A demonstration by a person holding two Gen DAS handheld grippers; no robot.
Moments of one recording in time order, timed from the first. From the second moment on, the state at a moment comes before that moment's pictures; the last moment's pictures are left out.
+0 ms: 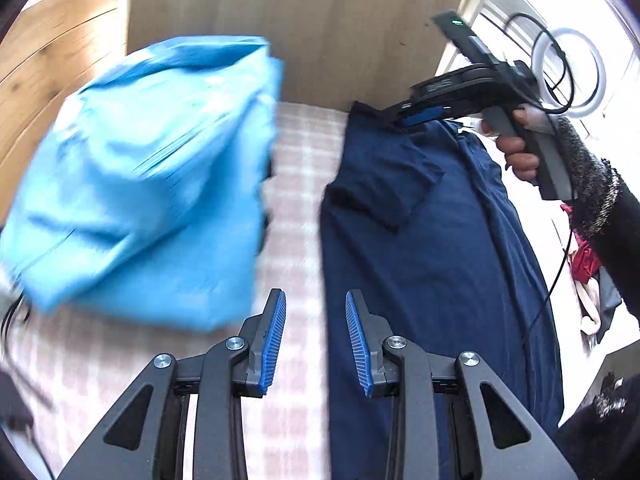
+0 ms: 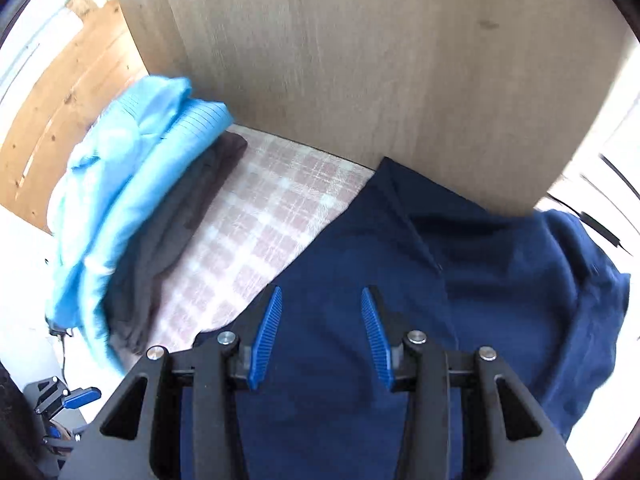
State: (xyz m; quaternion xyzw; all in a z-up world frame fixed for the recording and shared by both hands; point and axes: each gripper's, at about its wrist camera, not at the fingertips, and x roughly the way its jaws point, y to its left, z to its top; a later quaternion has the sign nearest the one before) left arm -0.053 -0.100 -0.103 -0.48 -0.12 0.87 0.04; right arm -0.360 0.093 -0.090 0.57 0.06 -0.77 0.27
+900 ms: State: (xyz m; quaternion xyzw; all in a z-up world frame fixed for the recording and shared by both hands) left arm 0.176 -0.043 -0.169 -0.54 -0.19 0.82 0.00; right arm -0.267 0.114 -0.071 0.57 0.06 -0.77 0.27
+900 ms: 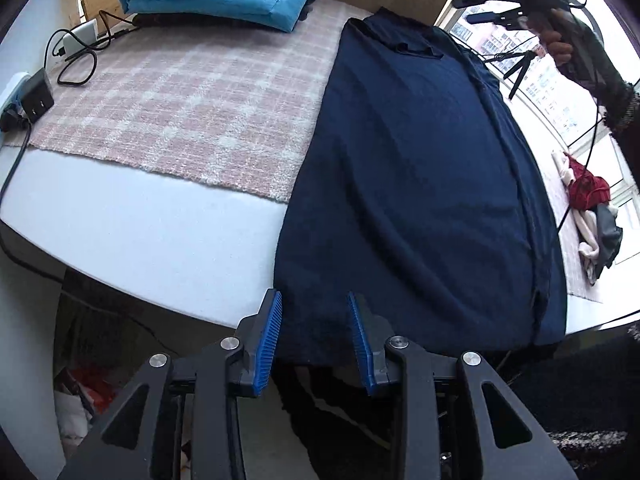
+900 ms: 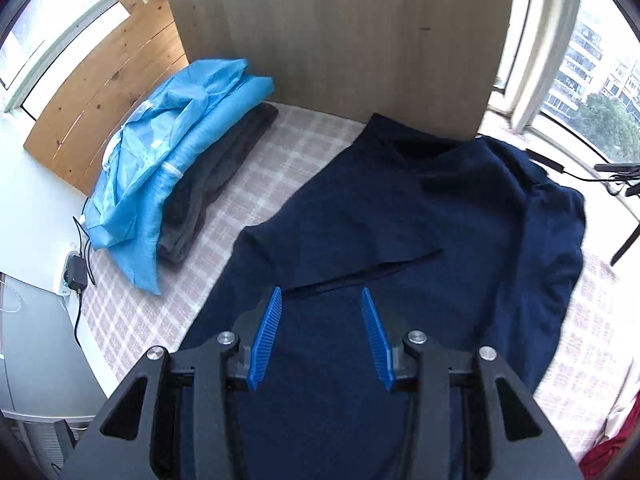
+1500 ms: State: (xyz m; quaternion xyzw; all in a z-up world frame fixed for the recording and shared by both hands) left arm 0.185 -0.070 -0.163 -0.51 -0.22 0.83 0.06; right arm -0.330 0.002 -0.170 0.63 0.10 -0.76 0.13
